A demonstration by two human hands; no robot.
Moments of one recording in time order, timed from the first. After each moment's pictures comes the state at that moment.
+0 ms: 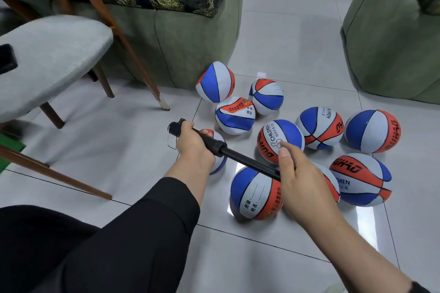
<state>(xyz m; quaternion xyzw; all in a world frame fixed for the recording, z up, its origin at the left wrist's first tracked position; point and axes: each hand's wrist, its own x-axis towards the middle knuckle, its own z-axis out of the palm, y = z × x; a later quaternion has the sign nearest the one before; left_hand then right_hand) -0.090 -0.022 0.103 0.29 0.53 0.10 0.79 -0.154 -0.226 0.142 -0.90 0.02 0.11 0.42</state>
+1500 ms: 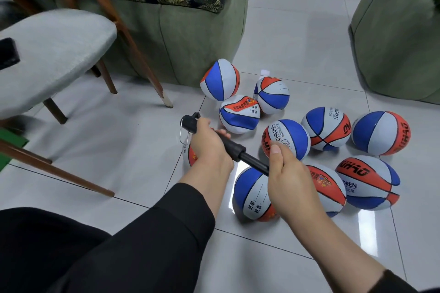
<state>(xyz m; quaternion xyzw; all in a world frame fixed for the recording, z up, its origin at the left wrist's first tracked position) -0.087 -0.045 0.103 0.30 0.50 0.11 0.80 -0.143 -0.194 0.124 -0.90 0.01 0.10 0.42</state>
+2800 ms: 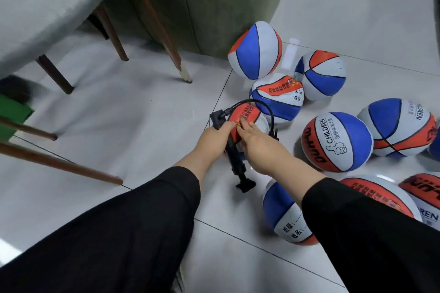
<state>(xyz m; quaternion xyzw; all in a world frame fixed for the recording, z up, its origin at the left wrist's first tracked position) -0.046 0.070 -0.031 0.71 0.39 -0.10 0.58 0.008 -0.067 -0.054 -0.89 -0.34 0.27 0.10</state>
